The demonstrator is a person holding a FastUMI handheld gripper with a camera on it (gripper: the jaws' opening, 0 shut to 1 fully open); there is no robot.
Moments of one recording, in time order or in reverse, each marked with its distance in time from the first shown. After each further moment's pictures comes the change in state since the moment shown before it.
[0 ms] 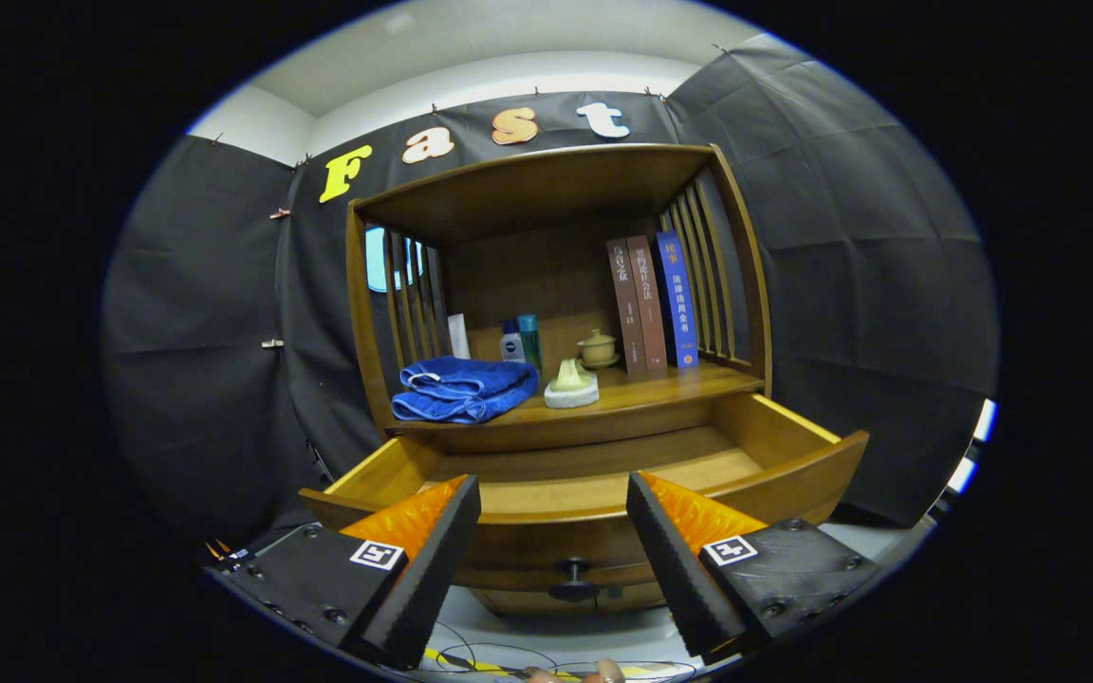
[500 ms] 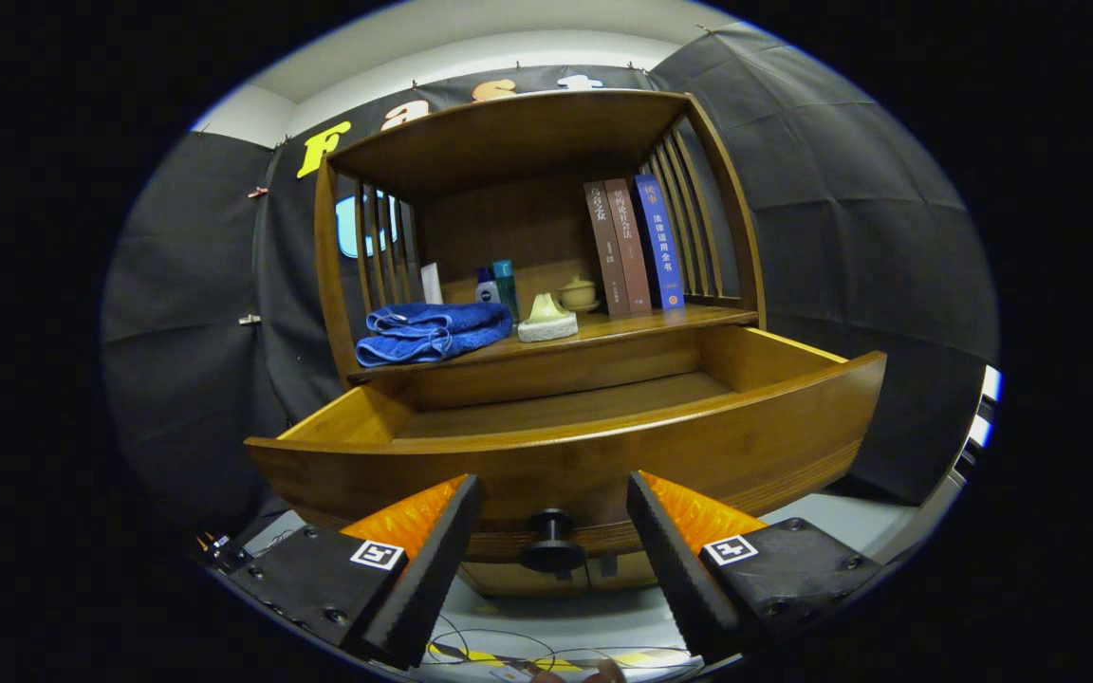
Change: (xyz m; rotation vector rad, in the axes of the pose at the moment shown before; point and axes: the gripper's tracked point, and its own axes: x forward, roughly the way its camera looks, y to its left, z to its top) arm 0.025 -0.015 -0.066 -0.001 0.094 -0.054
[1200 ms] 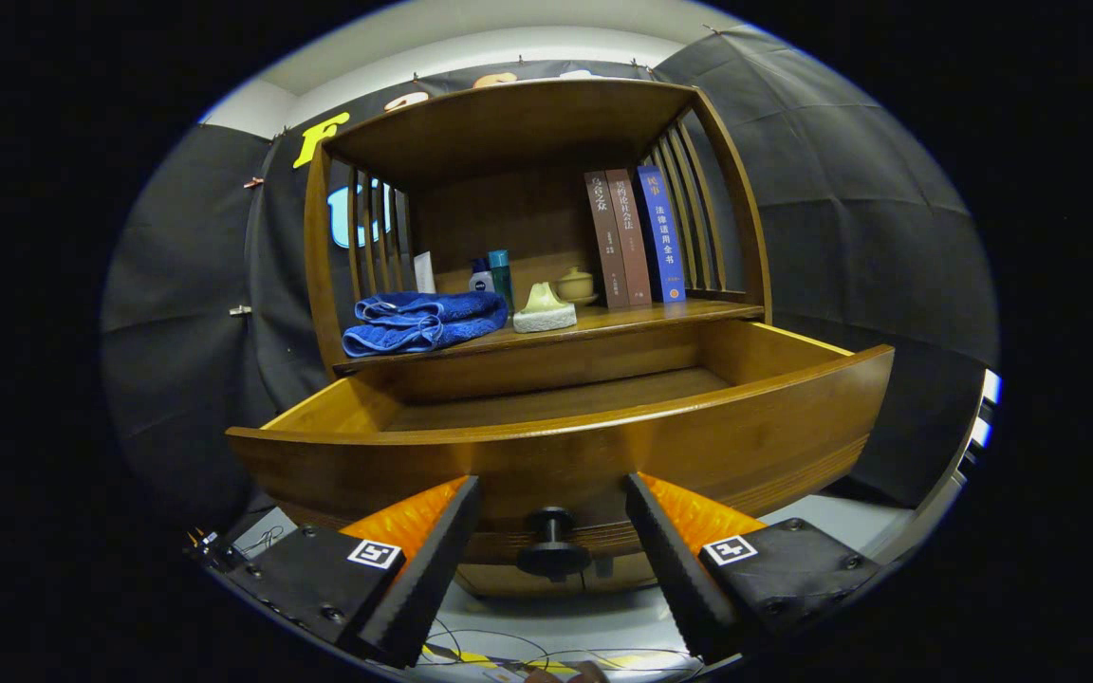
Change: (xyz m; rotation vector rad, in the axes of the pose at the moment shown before) arm 0.023 0.000 0.000 -0.019 0.010 -0.019
